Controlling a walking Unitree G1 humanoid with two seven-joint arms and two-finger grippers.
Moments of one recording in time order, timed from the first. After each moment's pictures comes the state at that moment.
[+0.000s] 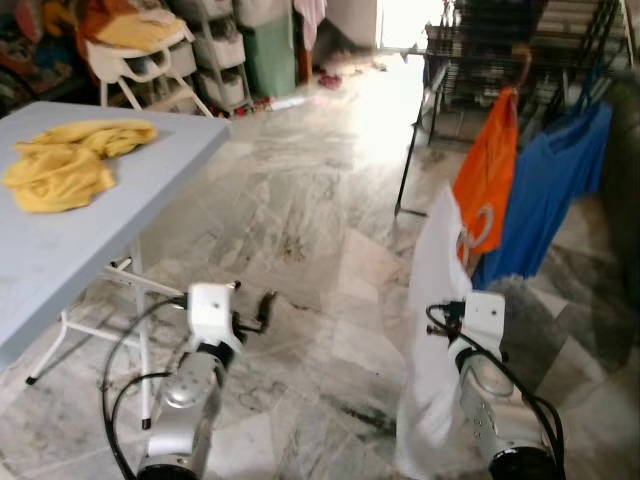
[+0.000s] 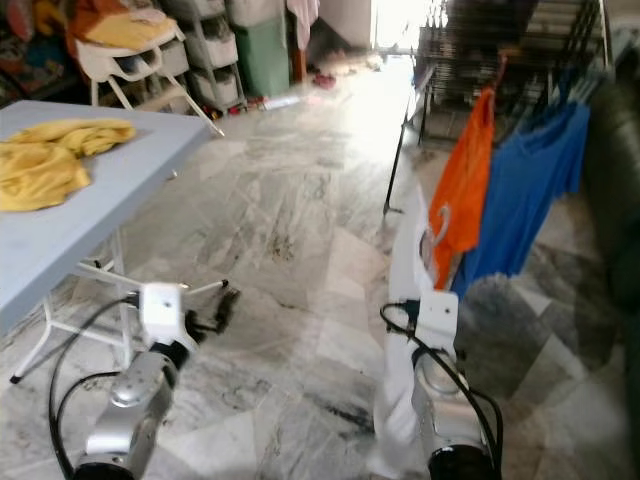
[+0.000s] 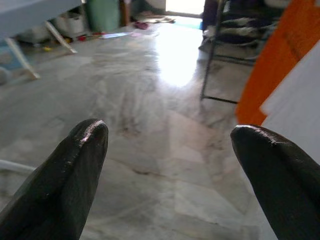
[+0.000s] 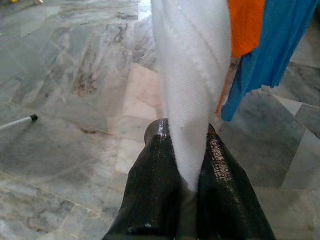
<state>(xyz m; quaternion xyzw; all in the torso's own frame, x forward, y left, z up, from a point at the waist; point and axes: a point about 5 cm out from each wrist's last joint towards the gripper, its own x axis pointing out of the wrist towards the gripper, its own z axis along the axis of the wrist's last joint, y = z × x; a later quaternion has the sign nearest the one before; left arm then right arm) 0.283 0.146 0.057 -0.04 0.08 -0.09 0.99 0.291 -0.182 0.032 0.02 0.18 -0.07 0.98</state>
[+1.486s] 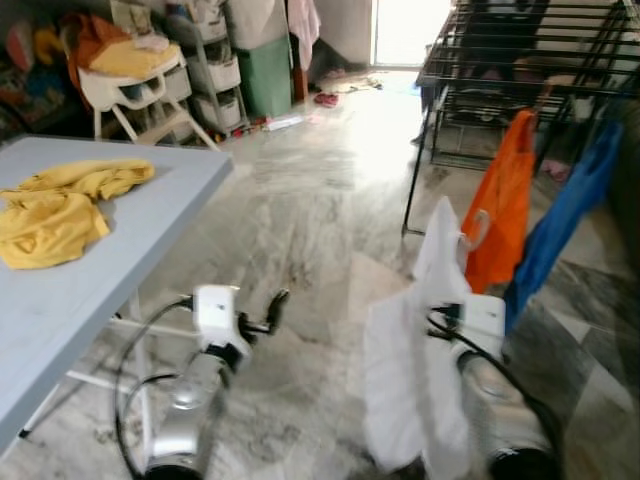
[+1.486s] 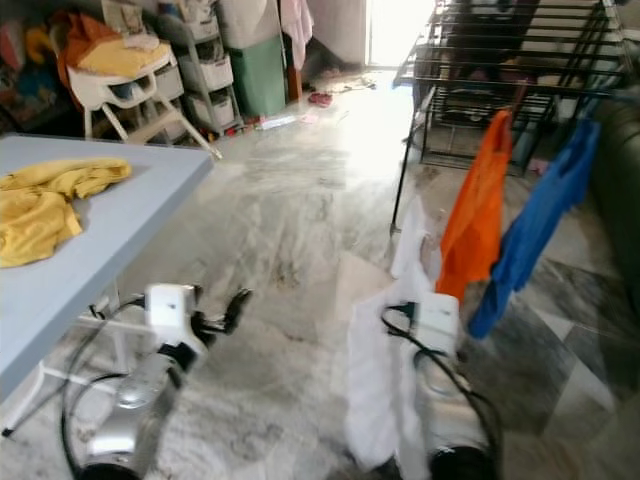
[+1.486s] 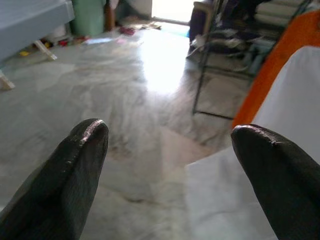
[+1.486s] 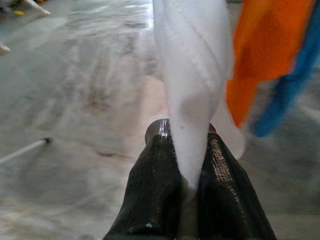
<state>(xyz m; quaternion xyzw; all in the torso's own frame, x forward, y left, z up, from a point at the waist) 0.280 0.146 0.054 -0.07 0.08 -0.11 0.99 0.292 -0.172 0.032 0.02 0.19 -0.06 0.98</state>
